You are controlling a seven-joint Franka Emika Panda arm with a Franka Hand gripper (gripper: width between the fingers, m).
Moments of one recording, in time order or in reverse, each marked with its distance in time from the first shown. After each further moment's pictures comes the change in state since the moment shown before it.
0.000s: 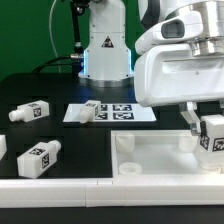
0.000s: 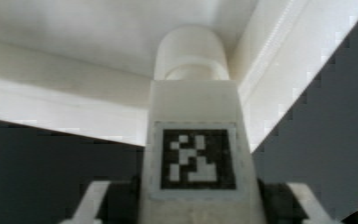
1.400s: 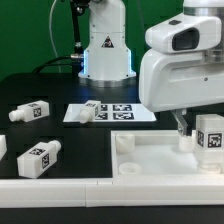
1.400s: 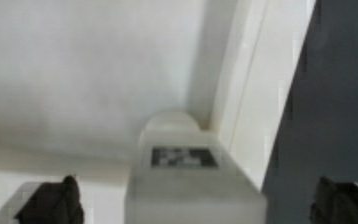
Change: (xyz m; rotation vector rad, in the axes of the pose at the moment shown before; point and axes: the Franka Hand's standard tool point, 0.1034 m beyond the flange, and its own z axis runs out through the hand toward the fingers) arm -0.009 -0.005 -0.001 0.066 -0.495 0.137
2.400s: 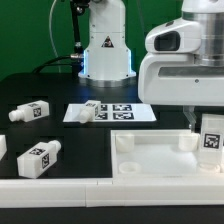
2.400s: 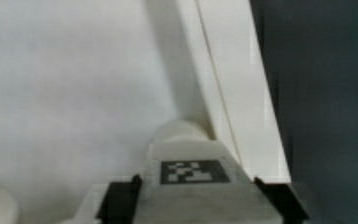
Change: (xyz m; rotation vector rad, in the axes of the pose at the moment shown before) arm 0.004 -0.001 0.001 0.047 -0.003 0.582
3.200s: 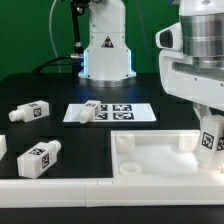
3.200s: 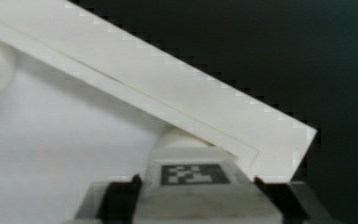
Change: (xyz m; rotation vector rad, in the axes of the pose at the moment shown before) arm 0.002 -0.009 0.001 0.065 -0.002 0.676
